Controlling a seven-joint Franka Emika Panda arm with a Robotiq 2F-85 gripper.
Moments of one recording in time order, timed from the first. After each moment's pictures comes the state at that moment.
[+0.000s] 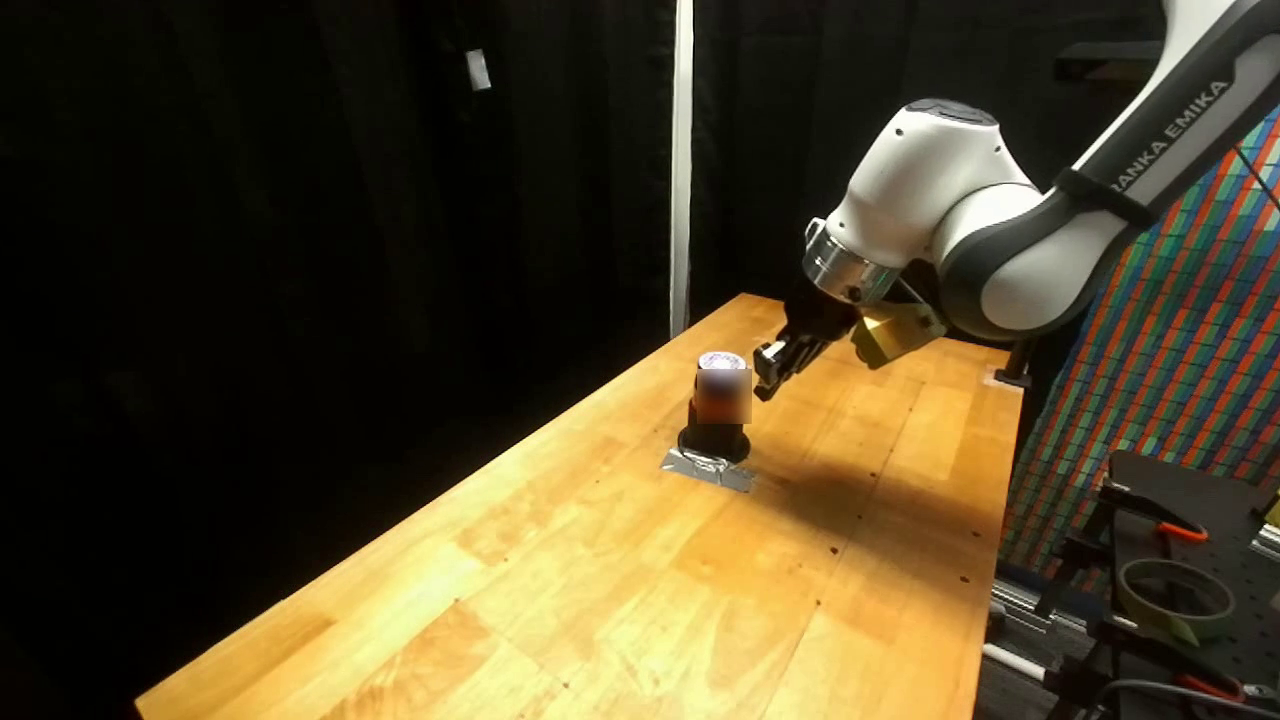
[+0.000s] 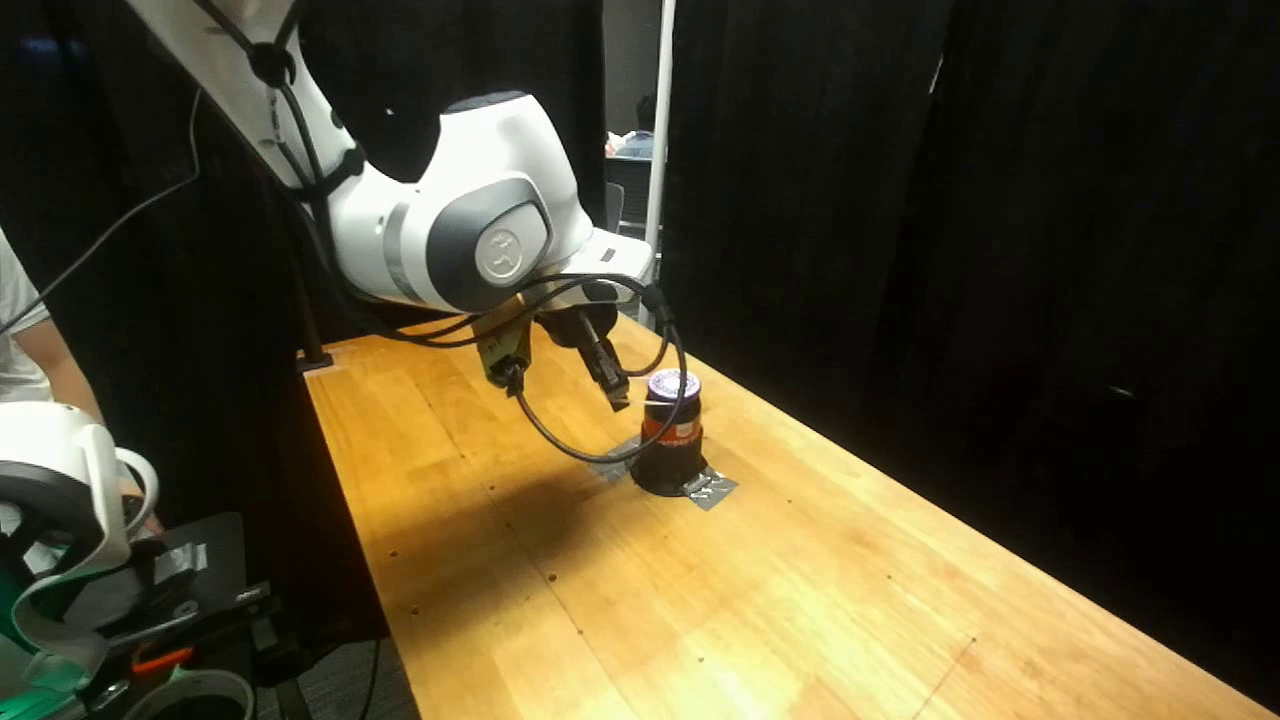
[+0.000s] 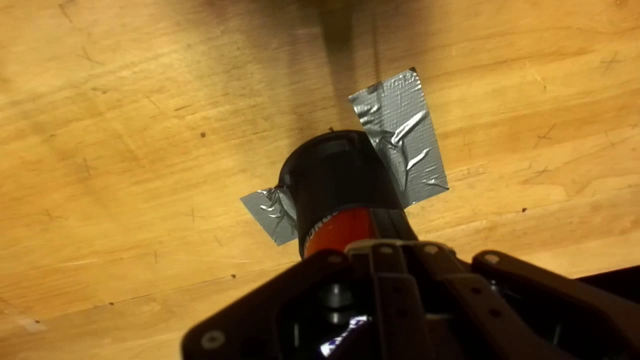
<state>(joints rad) 0.31 0.26 -0.12 -2.36 -0.27 3.03 0.64</state>
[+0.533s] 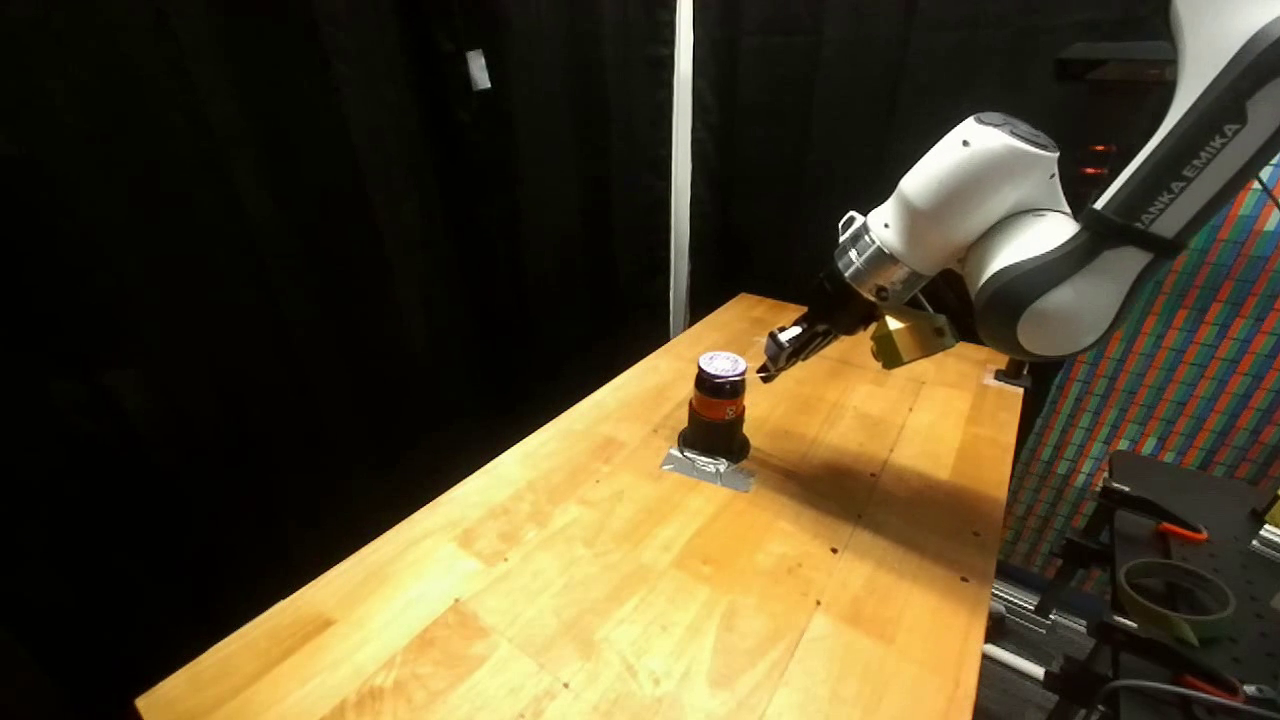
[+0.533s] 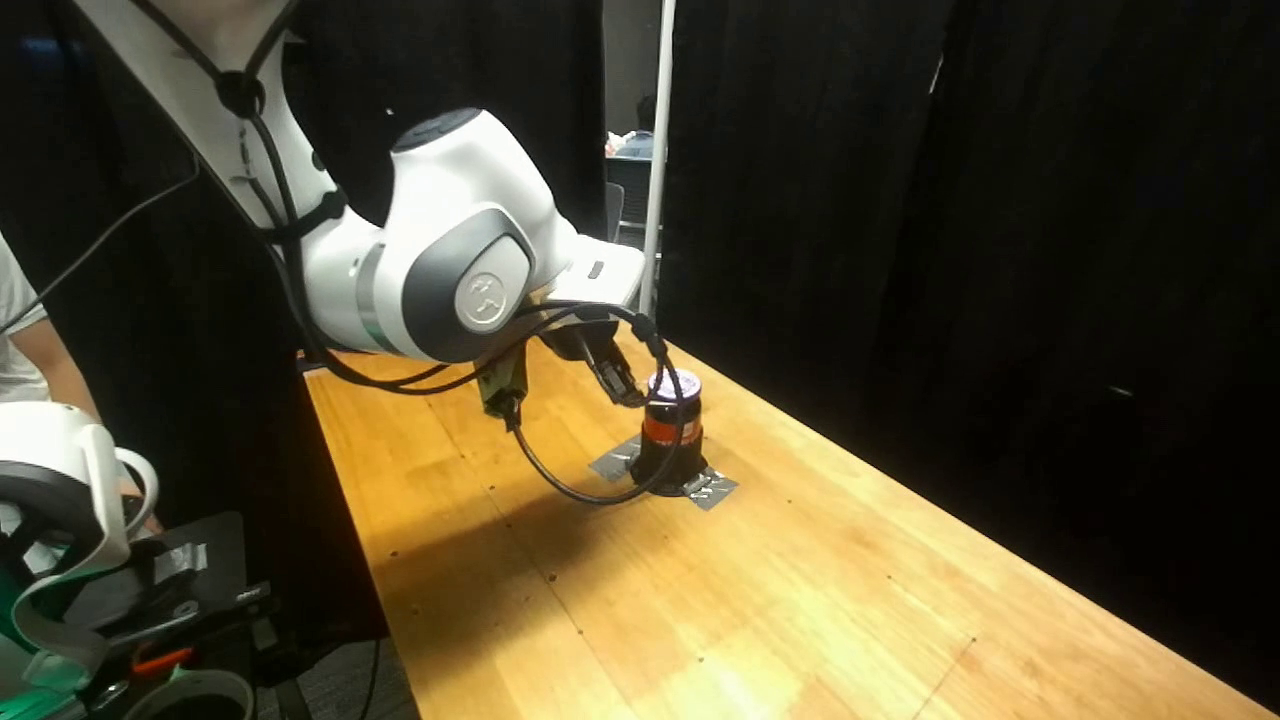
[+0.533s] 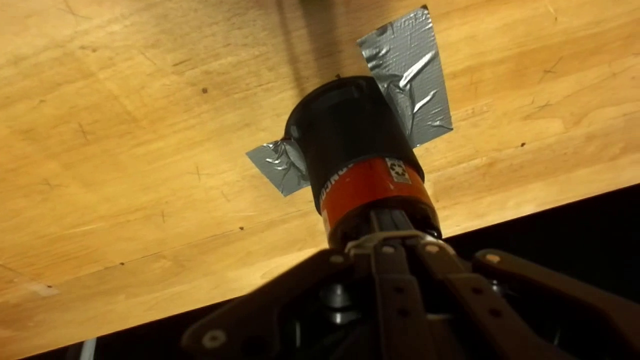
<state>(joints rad) 0.47 0.26 -0.34 -2.46 -0.34 3.31 0.73</state>
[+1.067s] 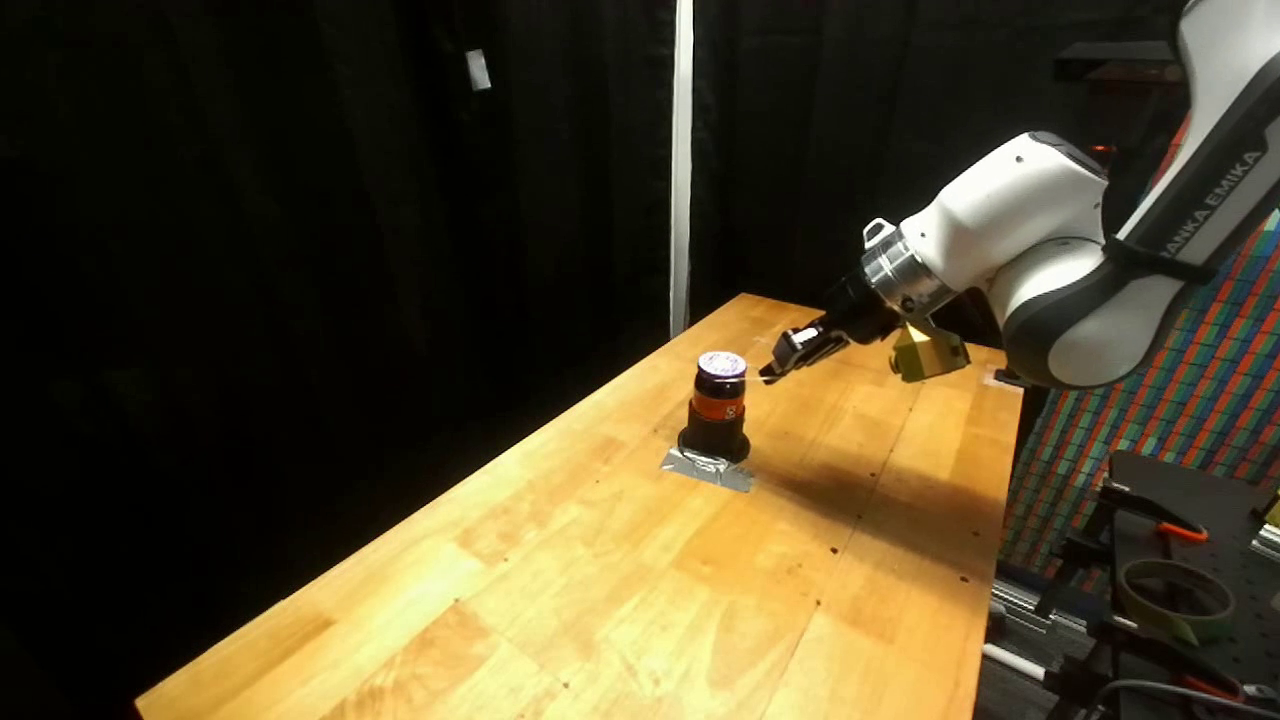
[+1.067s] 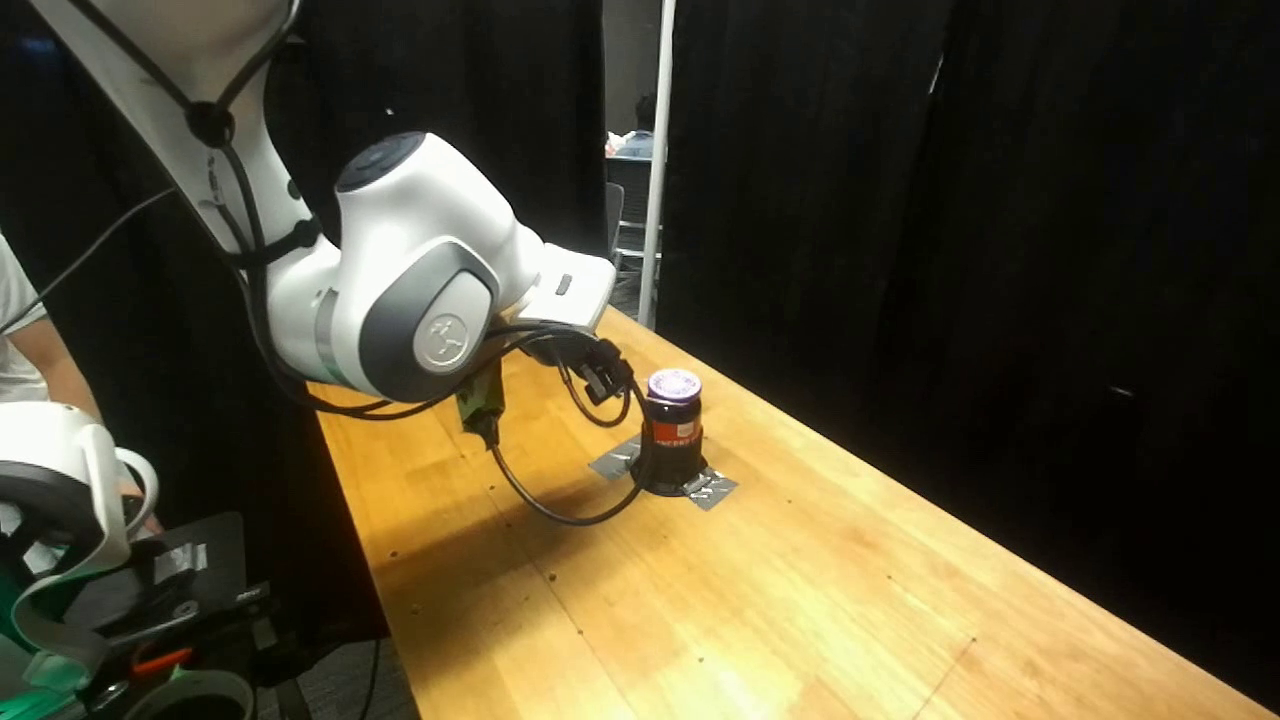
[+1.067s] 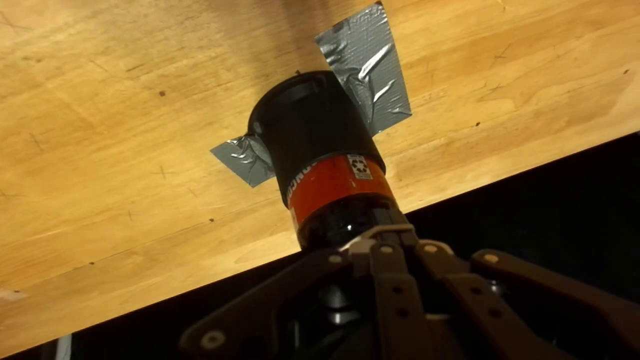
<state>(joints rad) 0.52 0.28 -0.38 -2.54 -0.31 3.54 0.73</state>
